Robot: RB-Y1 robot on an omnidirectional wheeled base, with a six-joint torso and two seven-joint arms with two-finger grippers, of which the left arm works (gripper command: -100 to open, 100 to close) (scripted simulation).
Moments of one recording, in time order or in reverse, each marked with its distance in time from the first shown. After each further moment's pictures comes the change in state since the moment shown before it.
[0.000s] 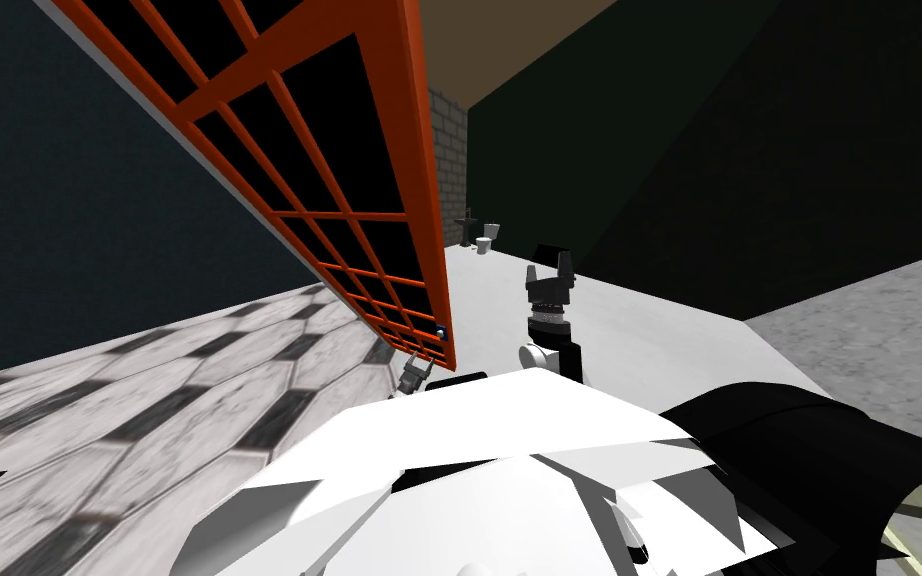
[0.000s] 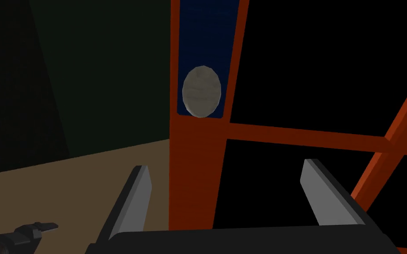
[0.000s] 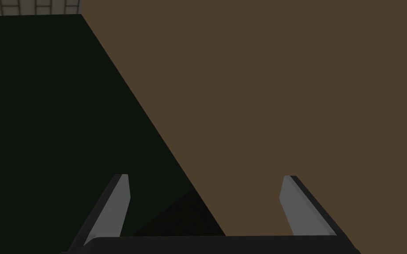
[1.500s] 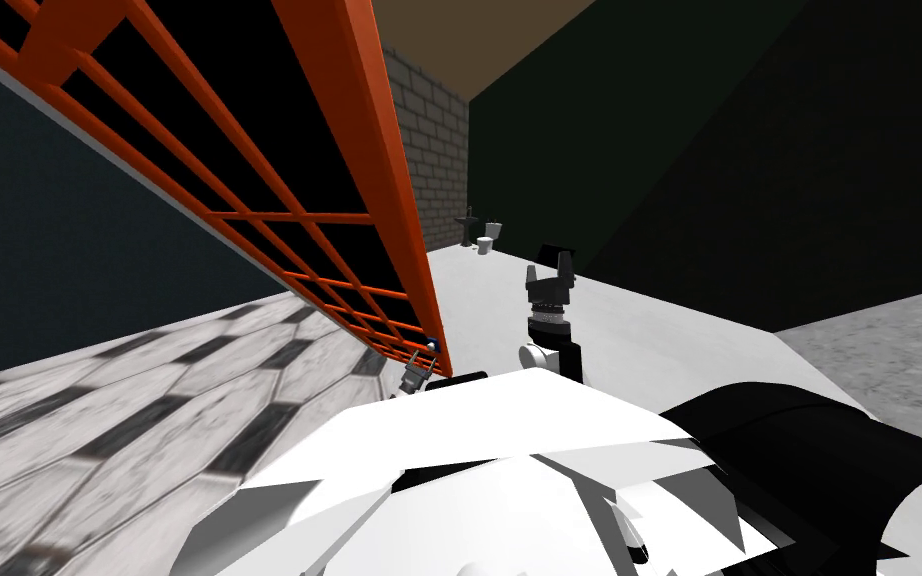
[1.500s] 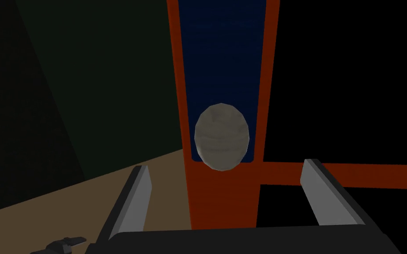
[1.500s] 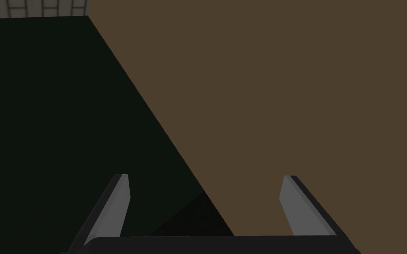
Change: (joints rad) arm 0.005 -0.030 0.020 -0.013 -0.045 0.004 -0.117
